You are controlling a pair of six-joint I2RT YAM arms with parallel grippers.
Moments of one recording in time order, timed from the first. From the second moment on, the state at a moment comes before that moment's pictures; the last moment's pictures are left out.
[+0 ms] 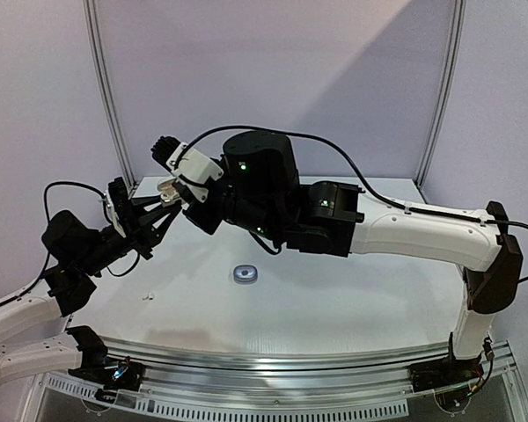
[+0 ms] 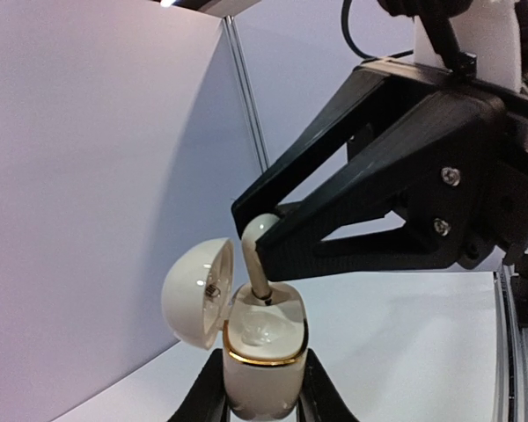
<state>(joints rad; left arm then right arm) -0.62 0.73 0.43 0.59 0.36 0.12 1.32 1.92 1.91 -0.12 0.40 -0.35</state>
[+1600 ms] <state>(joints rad) -0.62 0.69 0.40 0.60 0.41 0.16 1.30 1.83 1.84 -0.09 0.21 -0.30</state>
